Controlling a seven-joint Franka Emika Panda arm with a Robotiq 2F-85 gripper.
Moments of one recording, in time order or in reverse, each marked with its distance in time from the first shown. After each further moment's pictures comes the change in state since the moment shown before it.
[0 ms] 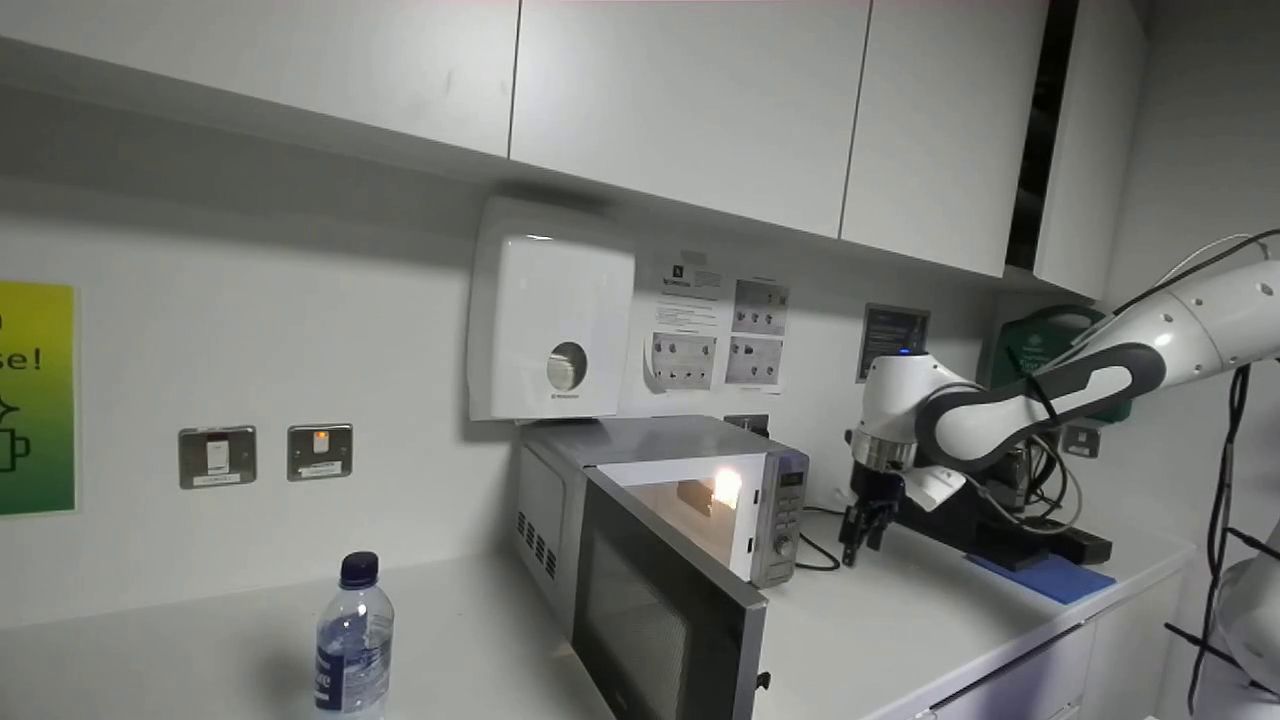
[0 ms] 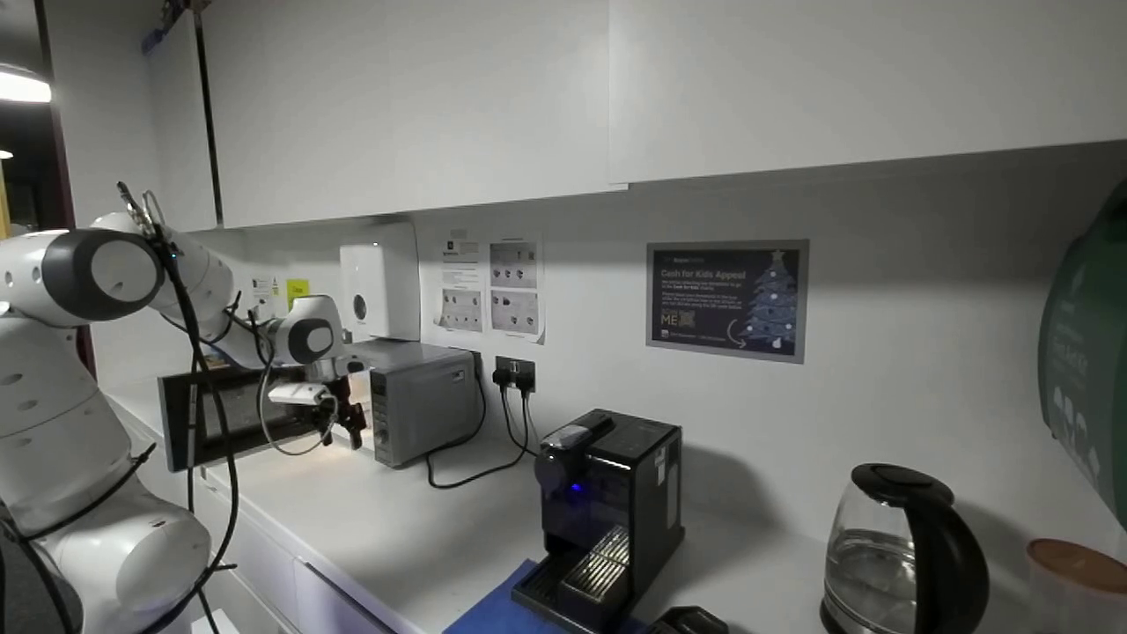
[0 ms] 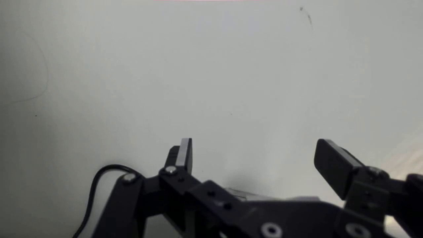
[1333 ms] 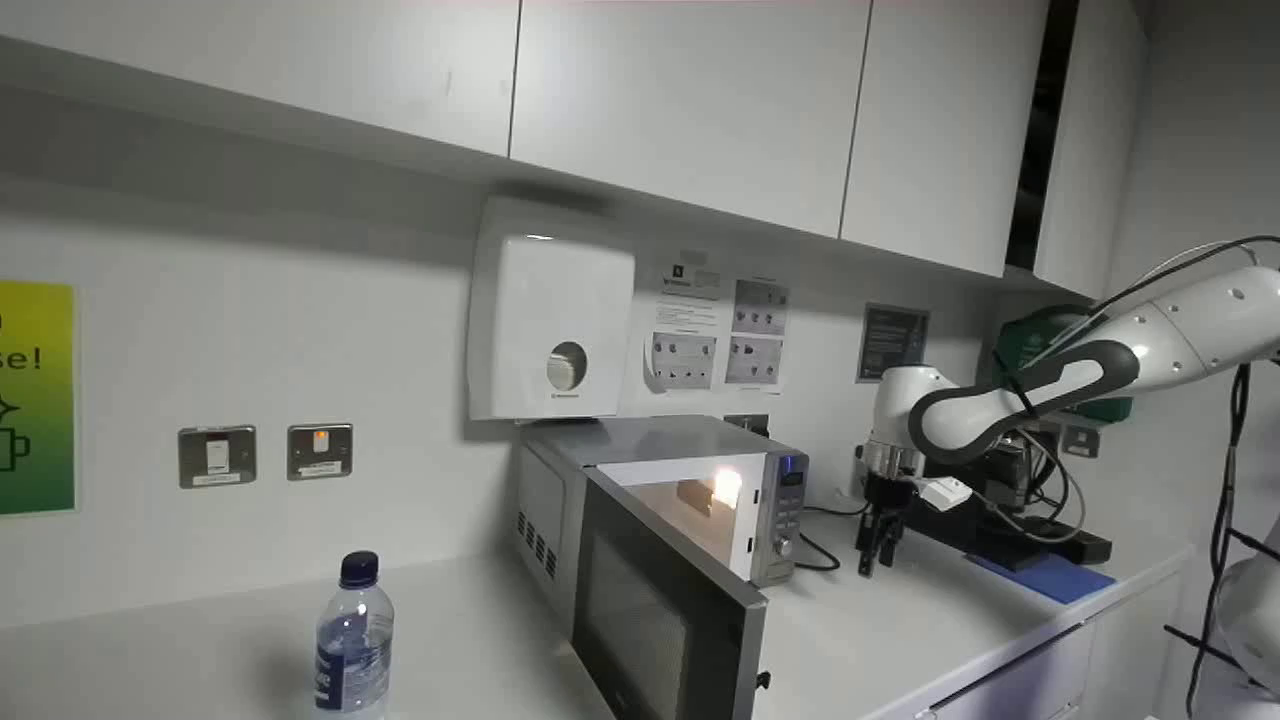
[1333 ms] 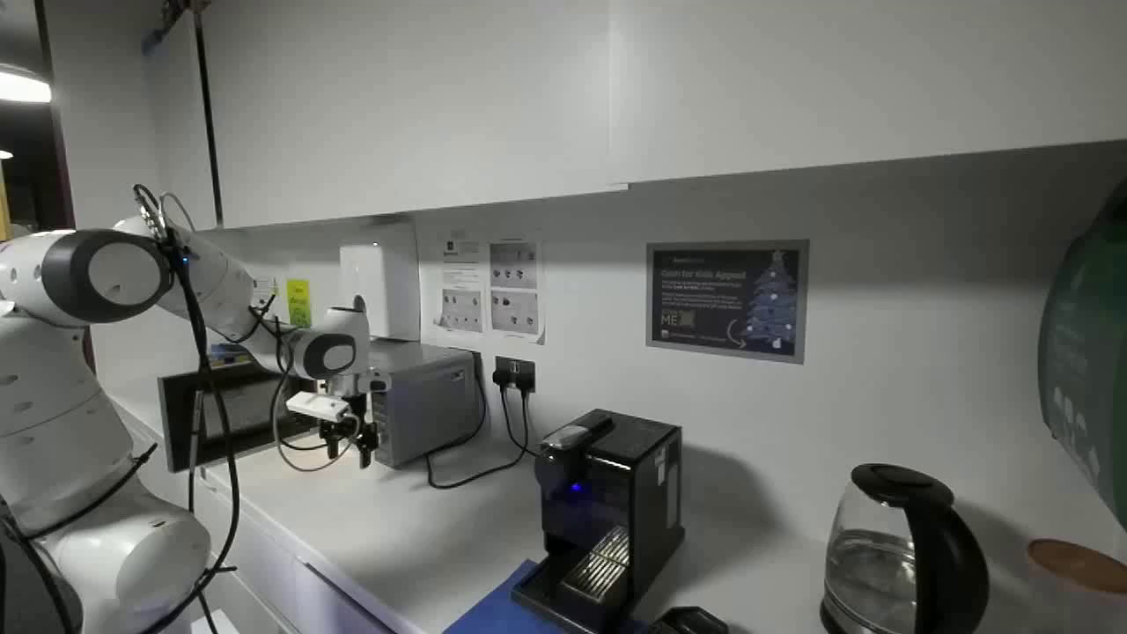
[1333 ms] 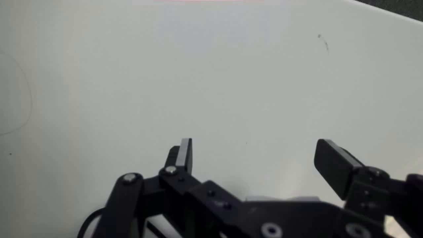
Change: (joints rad) arm 0.000 0.015 -0.127 -0.057 0.163 0.001 -0.246
